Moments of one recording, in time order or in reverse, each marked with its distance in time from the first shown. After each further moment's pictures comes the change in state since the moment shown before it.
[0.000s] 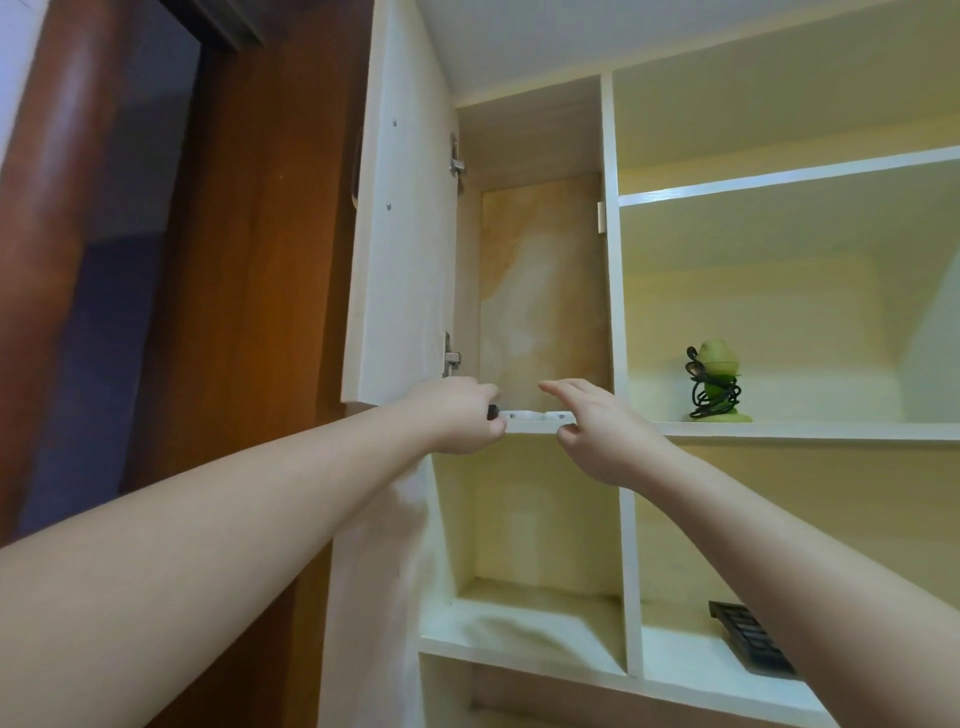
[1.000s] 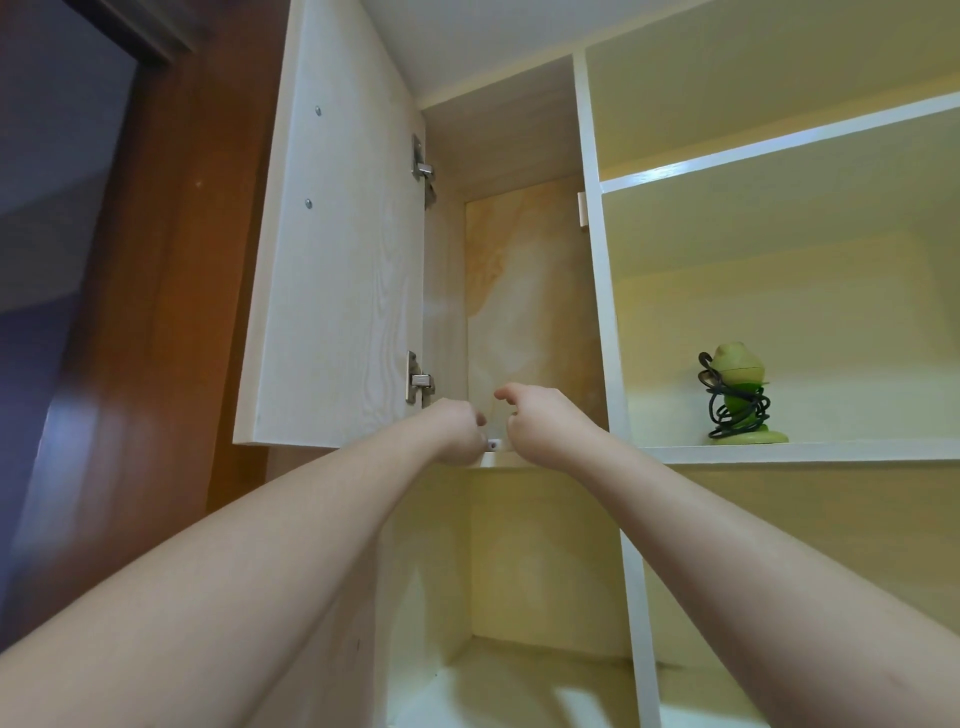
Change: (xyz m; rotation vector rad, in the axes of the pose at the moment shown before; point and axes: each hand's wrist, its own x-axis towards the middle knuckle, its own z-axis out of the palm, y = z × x) left_hand 0.095 0.012 0.039 -0.092 -0.202 -0.244; right_hand 0.090 0.024 0.032 0.178 -0.034 0.061
